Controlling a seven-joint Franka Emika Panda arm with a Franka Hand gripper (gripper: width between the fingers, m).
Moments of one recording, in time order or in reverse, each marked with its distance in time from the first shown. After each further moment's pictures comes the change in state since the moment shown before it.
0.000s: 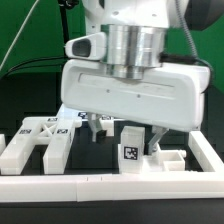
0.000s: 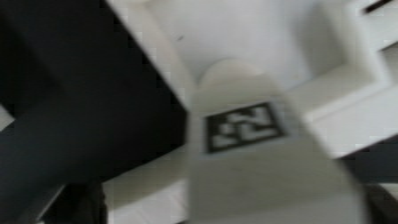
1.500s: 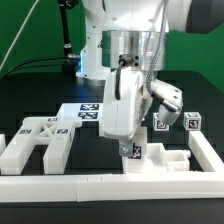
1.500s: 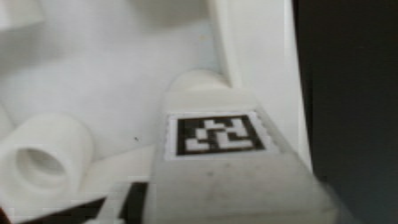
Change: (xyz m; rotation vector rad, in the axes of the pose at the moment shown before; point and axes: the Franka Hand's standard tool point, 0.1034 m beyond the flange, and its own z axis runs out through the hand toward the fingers) arm -0.011 -0.009 0.003 0.029 -0.024 1.363
